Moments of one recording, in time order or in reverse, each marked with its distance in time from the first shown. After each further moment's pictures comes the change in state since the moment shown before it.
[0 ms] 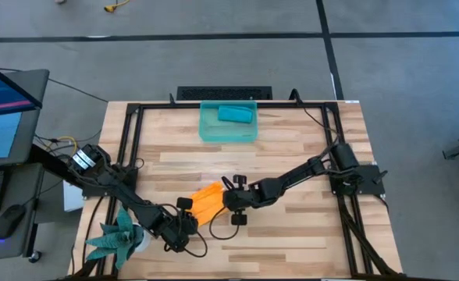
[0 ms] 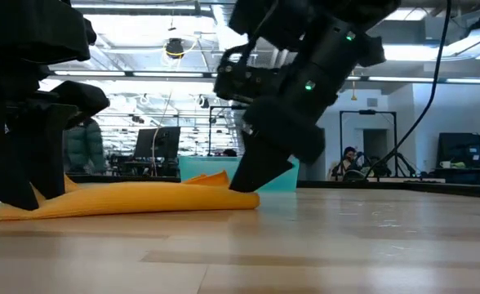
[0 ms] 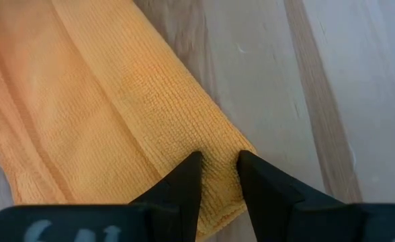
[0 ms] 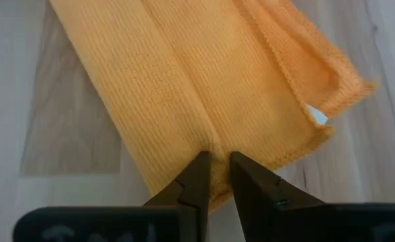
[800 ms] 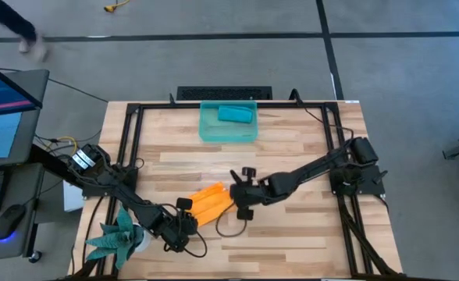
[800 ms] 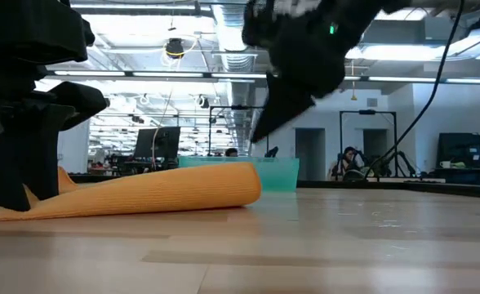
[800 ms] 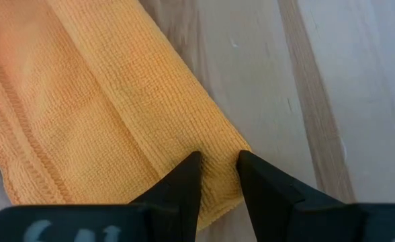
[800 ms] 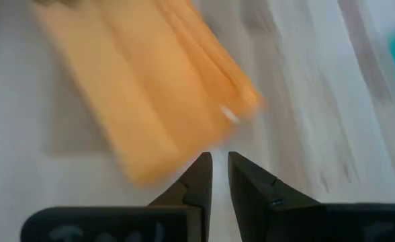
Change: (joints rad) left arm 0.000 -0.003 0.003 -0.007 0.028 -0.003; right arm 0.036 -0.209 -0.008 -0.181 0.120 0.044
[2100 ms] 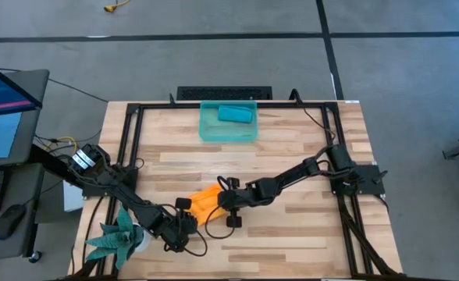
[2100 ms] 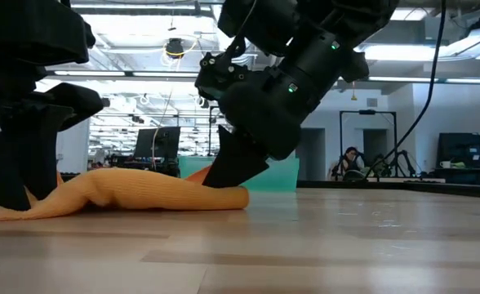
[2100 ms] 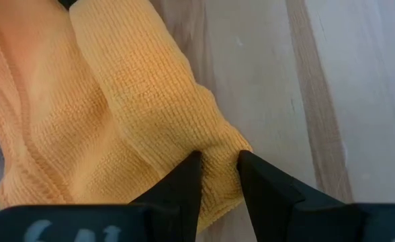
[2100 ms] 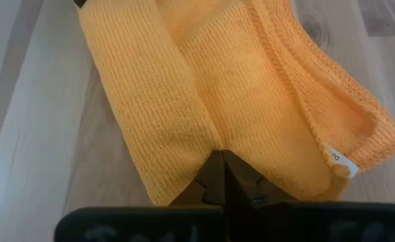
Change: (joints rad) left arm 0.000 0.000 0.001 -0.013 -0.008 -0.048; right arm -0.046 0.272 0.015 0.326 -0.240 -0.055
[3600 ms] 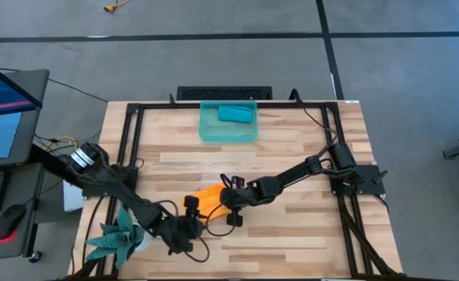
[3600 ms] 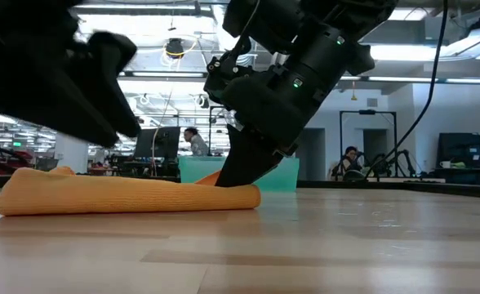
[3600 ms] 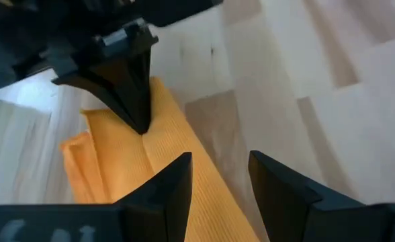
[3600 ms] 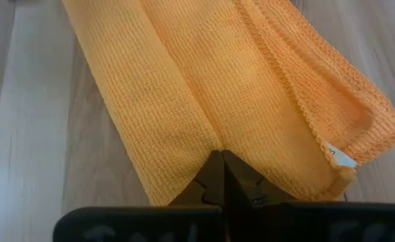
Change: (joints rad) left arm 0.014 -0.026 -0.001 0.268 -0.269 0.273; right arm -0.011 -0.039 -0.008 -0.075 0.023 0.123
